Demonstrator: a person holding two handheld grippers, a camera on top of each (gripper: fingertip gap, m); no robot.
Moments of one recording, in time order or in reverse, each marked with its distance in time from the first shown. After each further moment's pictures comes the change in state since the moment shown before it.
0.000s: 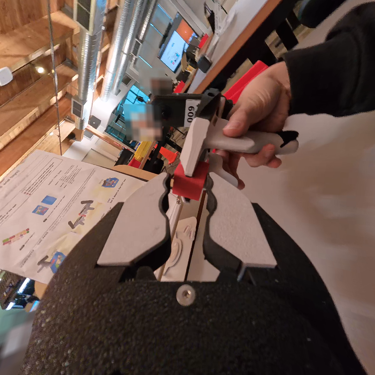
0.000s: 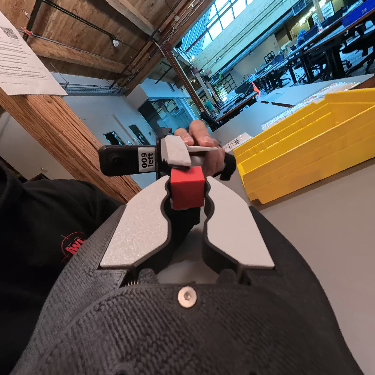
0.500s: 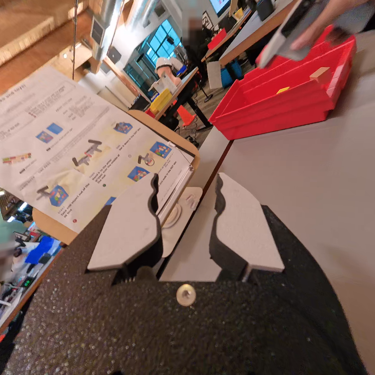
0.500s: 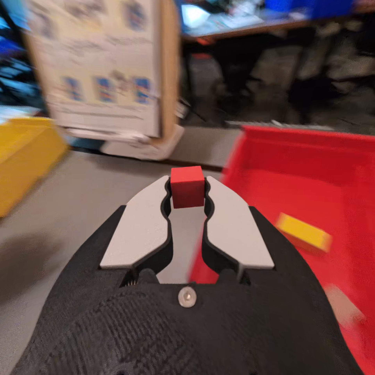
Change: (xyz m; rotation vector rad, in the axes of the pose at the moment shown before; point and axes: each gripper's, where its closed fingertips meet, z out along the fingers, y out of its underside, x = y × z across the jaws) left arm -0.026 0.045 0.003 -0.193 -0.167 -0.223; right arm 0.049 -0.048 -0.296 0.097 1.418 -0.272
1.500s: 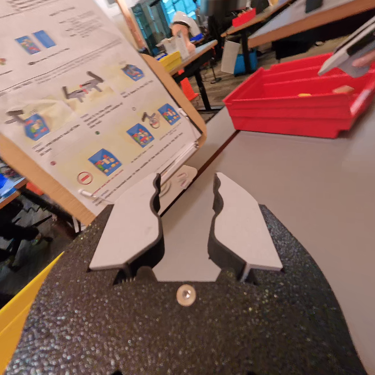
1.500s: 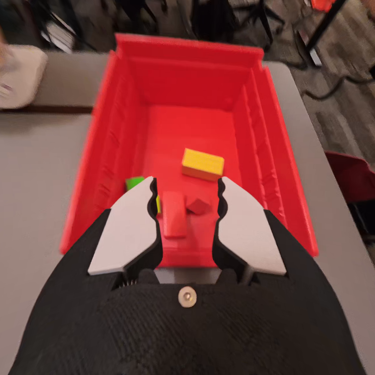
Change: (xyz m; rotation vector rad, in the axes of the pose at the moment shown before) left arm -0.019 0.040 0.003 -0.123 -0.025 -0.309; right arm 0.115 0.066 -0.029 -0.249 0.433 -0.017
